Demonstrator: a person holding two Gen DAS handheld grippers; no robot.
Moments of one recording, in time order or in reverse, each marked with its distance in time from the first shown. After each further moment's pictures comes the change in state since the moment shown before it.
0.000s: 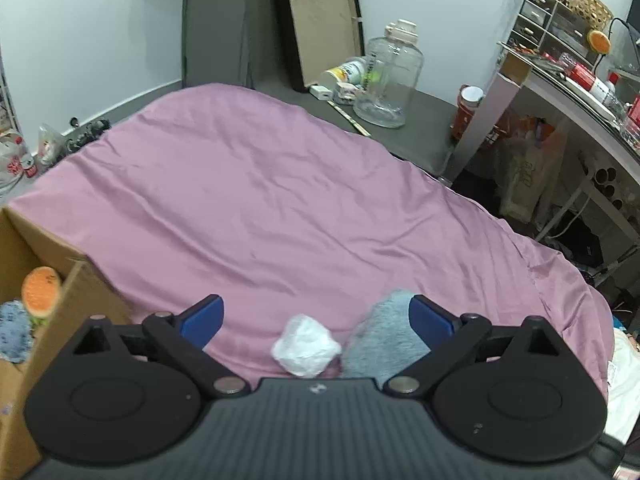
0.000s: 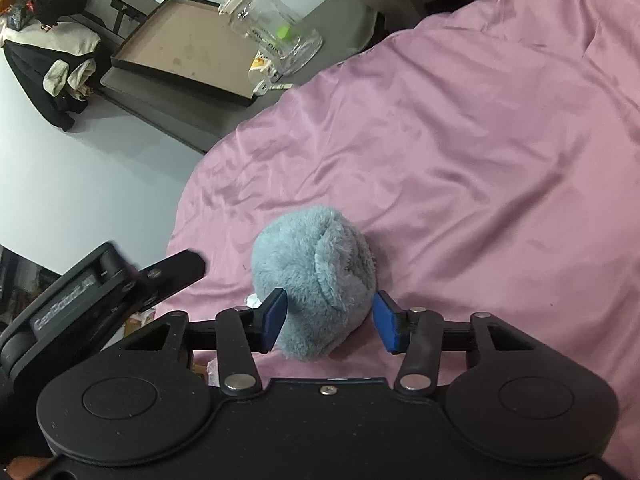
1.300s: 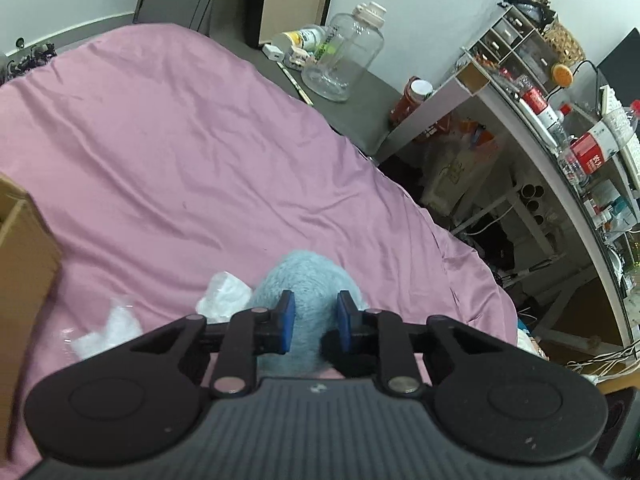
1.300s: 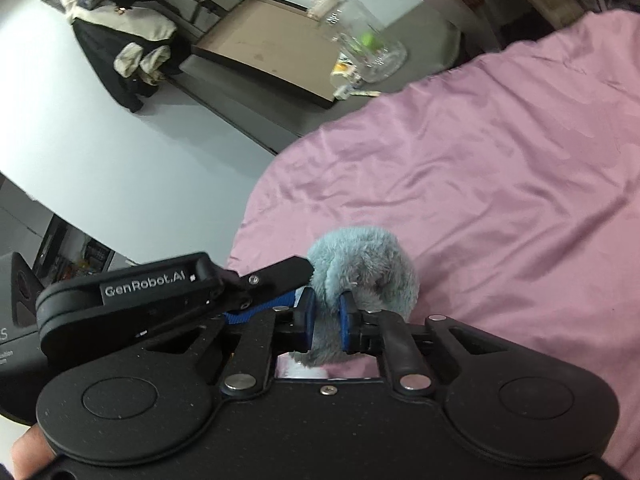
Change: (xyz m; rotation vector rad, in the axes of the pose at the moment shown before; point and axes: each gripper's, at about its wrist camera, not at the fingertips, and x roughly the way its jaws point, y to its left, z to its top) left arm -0.013 0.027 0.003 -0.149 0.123 -0.286; right arm -0.030 0.041 -0.014 -0.128 -0.032 0.168
